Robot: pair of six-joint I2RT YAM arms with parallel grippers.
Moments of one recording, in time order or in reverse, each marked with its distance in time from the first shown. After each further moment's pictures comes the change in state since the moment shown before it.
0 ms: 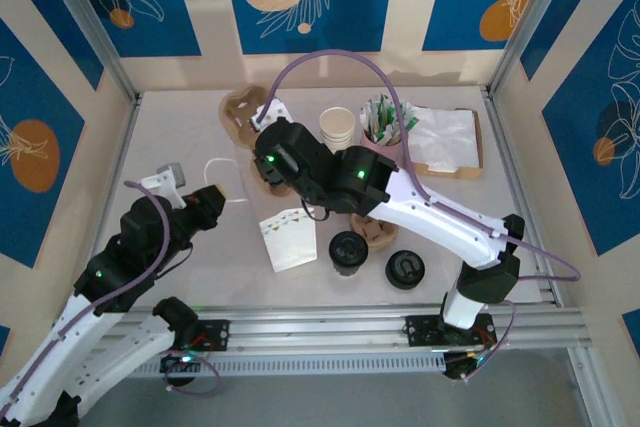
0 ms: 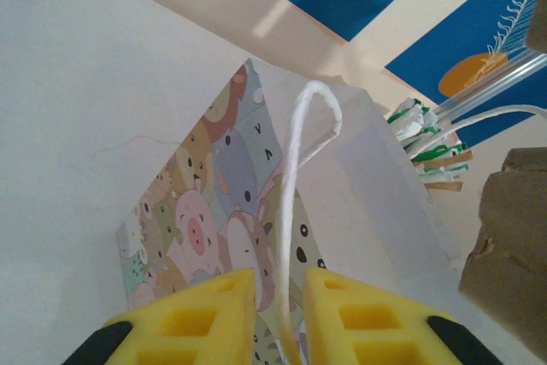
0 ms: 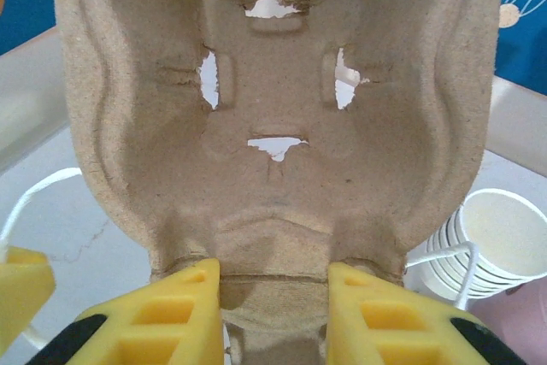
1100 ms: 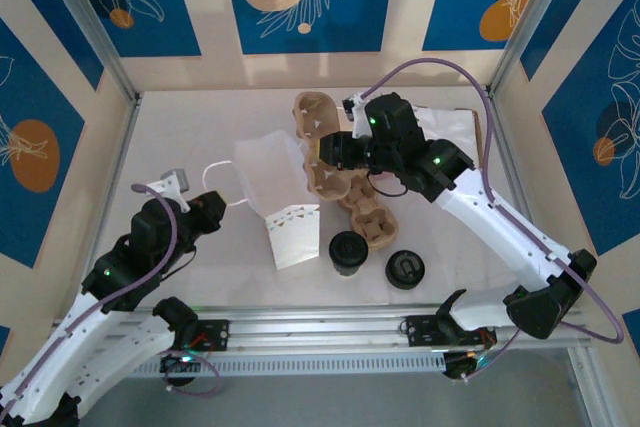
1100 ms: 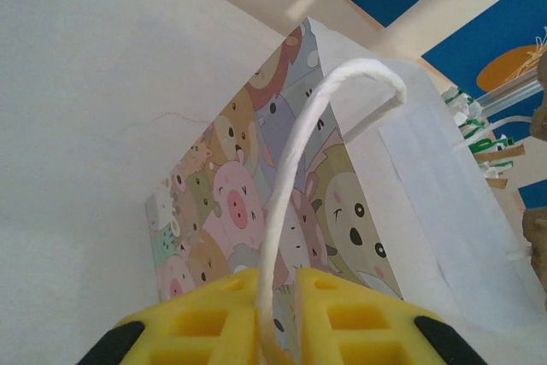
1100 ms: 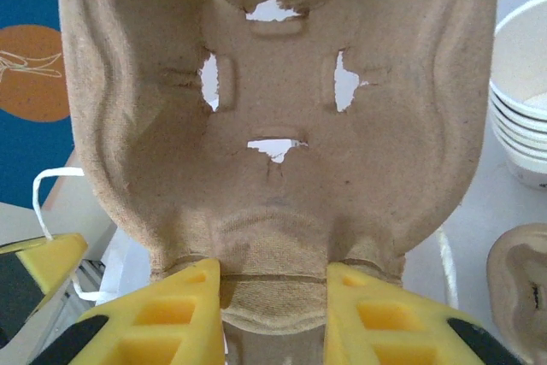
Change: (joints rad) left arm 0.000 0.000 -0.053 -0.021 -0.024 -0.040; right arm -0.478 -0.361 -0.550 0.227 -0.739 0.292
